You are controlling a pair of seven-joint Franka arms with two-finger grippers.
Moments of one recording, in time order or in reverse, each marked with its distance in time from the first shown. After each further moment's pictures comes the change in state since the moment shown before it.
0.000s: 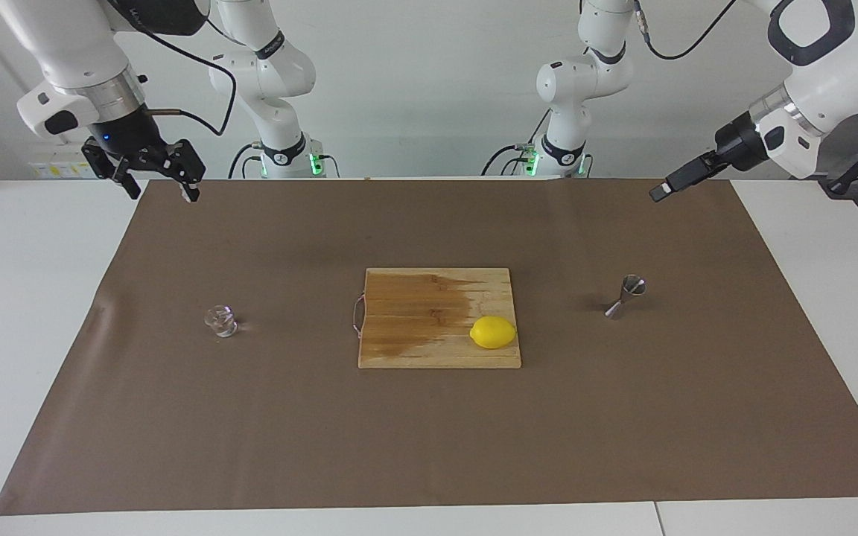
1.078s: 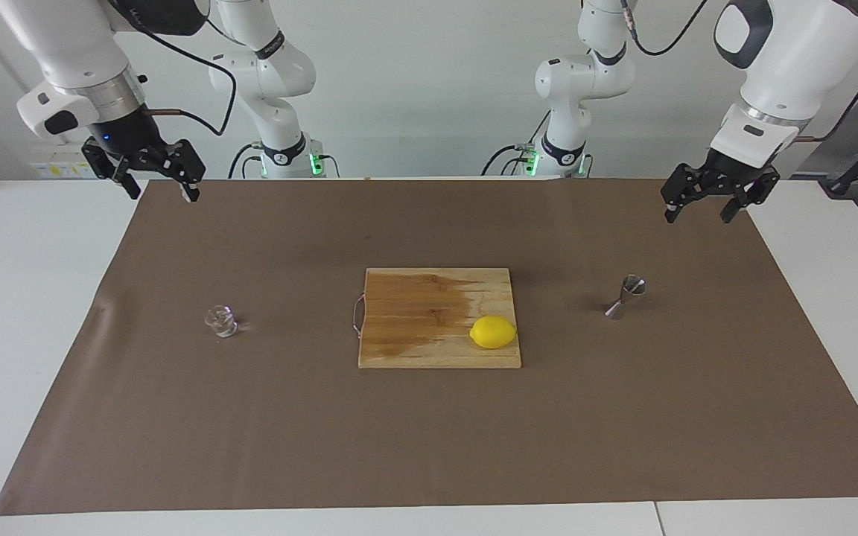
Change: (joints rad) left arm -0.204 -0.124 -0.002 -0.063 0.548 0.310 0.575; right arm 0.000 0.000 0.000 0.000 0.000 0.000 0.000
